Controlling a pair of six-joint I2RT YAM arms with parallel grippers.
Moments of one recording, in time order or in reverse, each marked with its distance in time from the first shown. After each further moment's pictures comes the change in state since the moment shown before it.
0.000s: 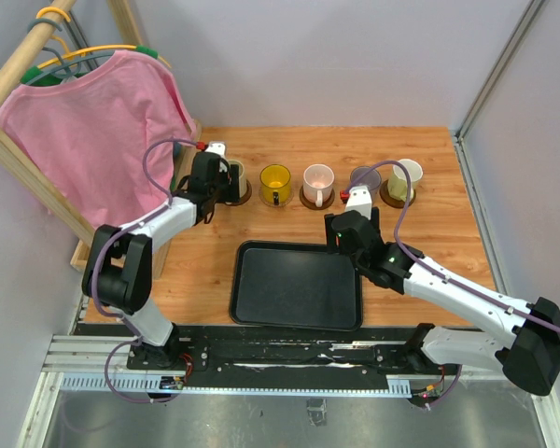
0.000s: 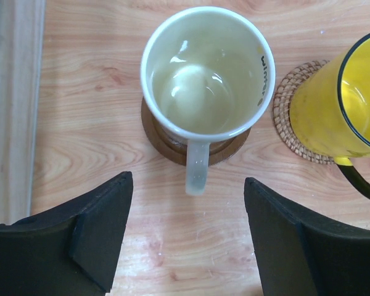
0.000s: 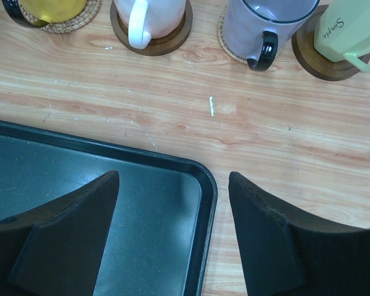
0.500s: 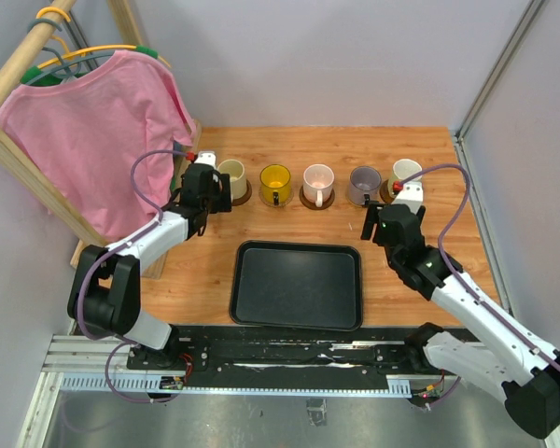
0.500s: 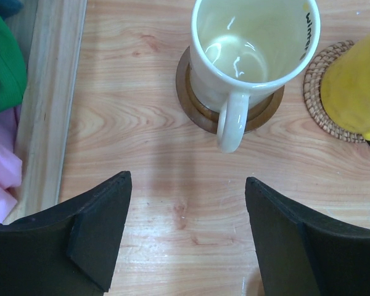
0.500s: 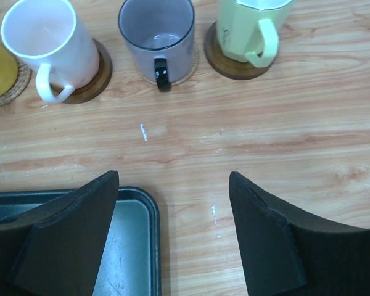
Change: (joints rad) left arm 0.000 -0.122 -0.123 -0.013 -0.077 -0.016; right arm -0.262 -0.204 -0.073 -0.004 -0.045 -0.001
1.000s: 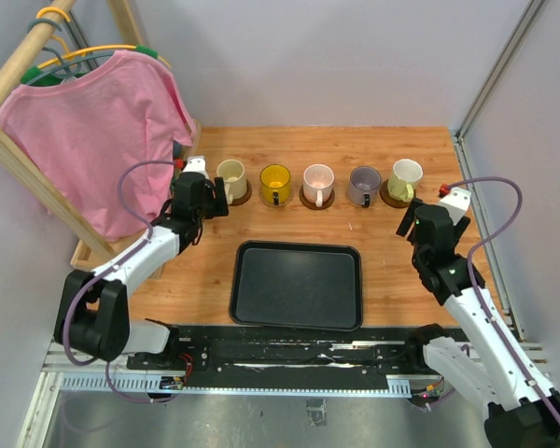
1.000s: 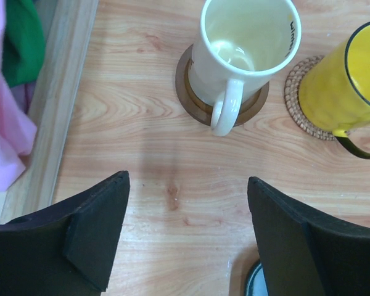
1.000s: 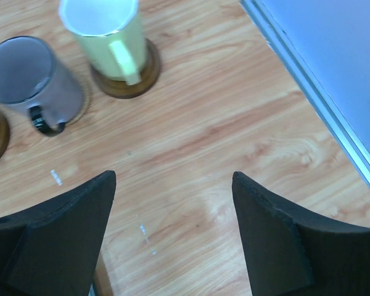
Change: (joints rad) left arm 0.000 -0.176 -0.118 0.027 0.002 -0.086; right arm -0.332 -0.147 -0.050 -0.068 0.035 0.010
